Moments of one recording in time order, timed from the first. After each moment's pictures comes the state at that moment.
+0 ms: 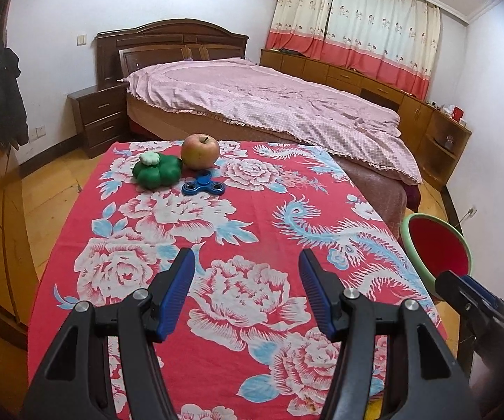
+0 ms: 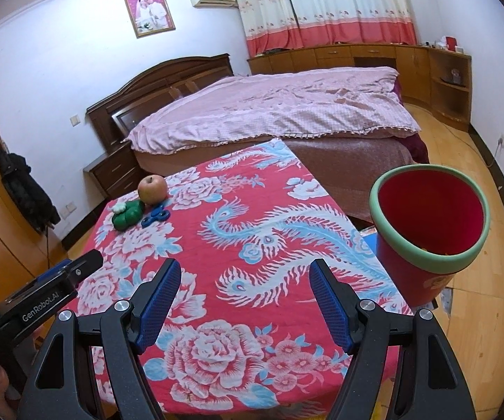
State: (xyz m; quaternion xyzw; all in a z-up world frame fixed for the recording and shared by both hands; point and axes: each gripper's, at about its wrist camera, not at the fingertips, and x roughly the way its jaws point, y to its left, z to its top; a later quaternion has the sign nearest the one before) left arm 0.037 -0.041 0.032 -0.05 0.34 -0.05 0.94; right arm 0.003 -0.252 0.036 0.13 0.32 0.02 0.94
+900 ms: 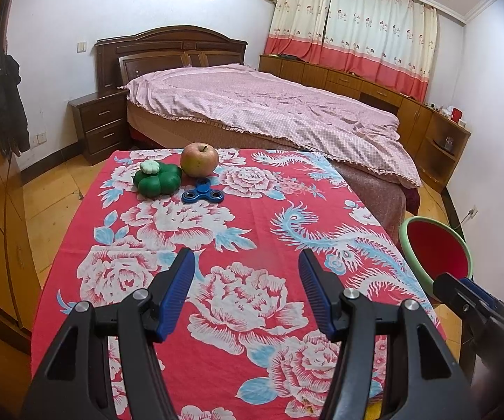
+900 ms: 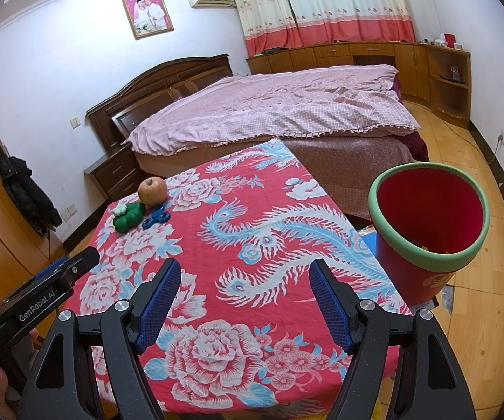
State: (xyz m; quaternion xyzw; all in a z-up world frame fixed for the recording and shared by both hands) left arm 0.034 -0.044 0.038 -0.05 0.33 -0.05 0.94; right arm 0.003 -0.255 0.037 0.14 0.32 0.02 0.94
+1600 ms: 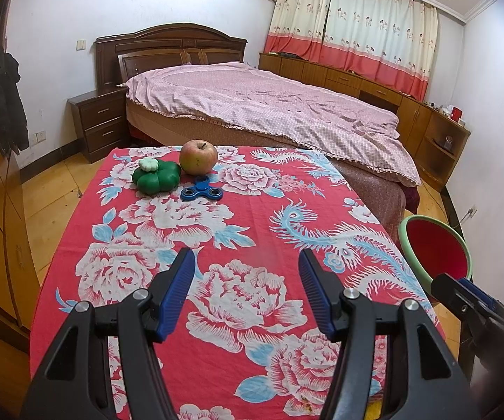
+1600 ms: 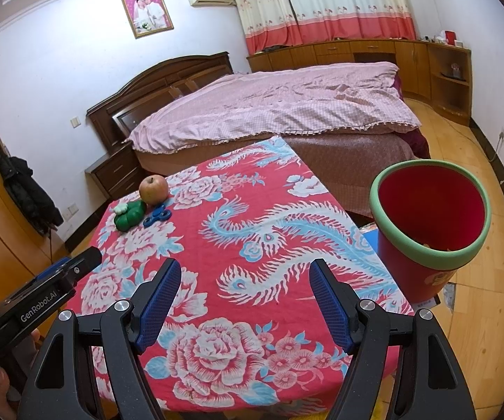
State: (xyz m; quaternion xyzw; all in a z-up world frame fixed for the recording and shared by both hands) left arm 0.033 -0.045 0.040 -0.05 0.33 -0.05 0.94; right arm 0.002 -0.254 0.037 0.14 0.33 0.03 0.93
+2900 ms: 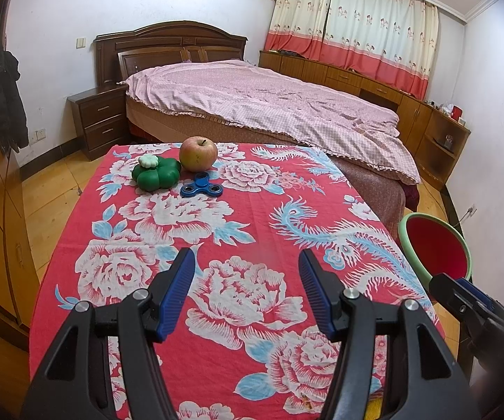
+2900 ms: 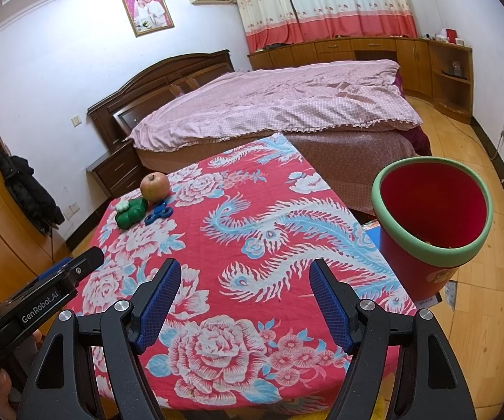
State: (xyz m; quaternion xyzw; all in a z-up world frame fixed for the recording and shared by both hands) left arm 0.033 -0.045 0.038 -0.05 0.33 -0.05 0.94; right arm 0.000 -0.251 0.033 0.14 0.33 0.03 0.93
